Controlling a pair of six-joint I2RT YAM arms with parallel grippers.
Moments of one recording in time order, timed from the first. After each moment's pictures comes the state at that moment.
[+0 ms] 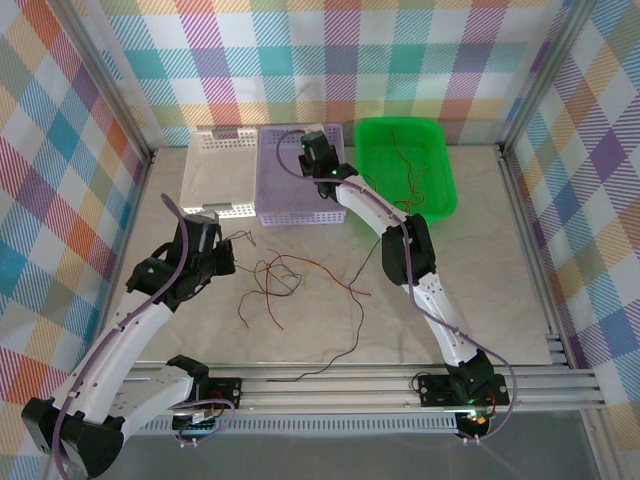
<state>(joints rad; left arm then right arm) -0.39 0.93 0.96 -0.86 -0.20 -0.44 0.61 2.63 2.44 -0.33 0.39 0.10</state>
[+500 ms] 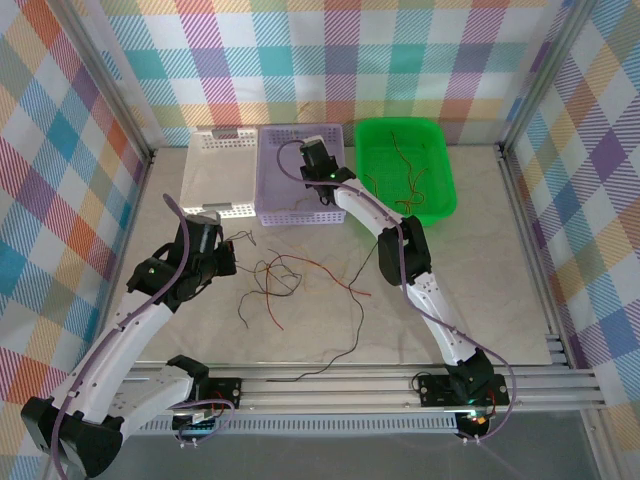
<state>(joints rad) -0.40 0.93 0.96 -0.86 -0.20 -0.44 0.60 2.74 2.57 -0.48 0.36 0.09</state>
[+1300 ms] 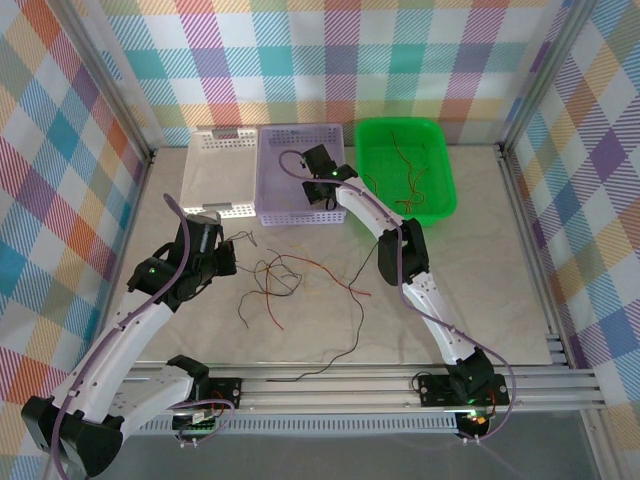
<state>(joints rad) -0.40 0.94 0.96 -0.86 -0.20 -0.44 0.59 2.78 2.66 -0.78 0.16 0.04</state>
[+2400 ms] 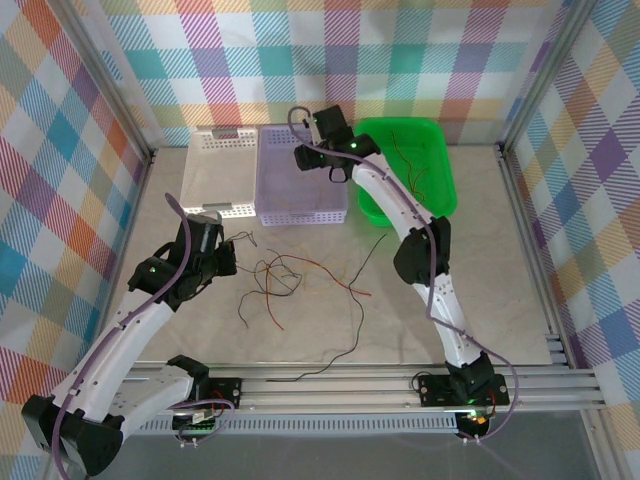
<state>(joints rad) -0.40 0.94 0.96 -0.86 -0.20 -0.43 0.58 2.45 2.61 -0.84 0.01 0.11</state>
